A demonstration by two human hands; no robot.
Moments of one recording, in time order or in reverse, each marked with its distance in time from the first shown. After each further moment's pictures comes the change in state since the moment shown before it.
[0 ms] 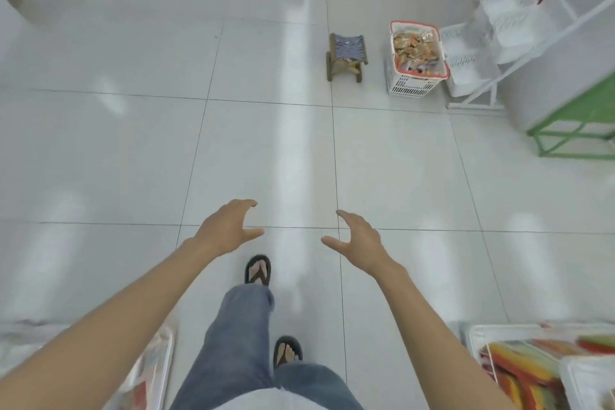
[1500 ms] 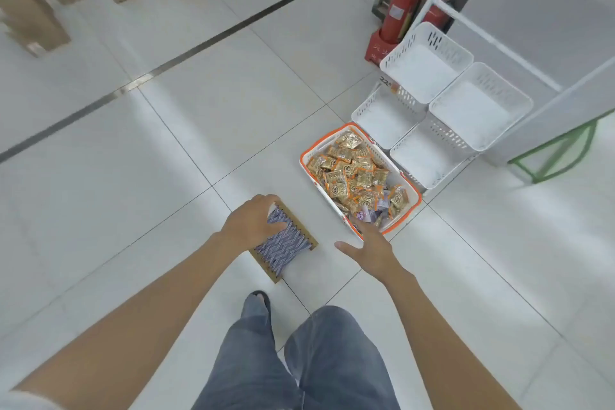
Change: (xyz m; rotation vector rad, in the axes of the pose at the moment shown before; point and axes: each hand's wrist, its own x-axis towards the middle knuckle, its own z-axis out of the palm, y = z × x) left_hand 1.253 0.457 -0.508 0.309 -0.379 0.487; right_hand 1.031 0.054 -0.643 0.450 0.303 0.593
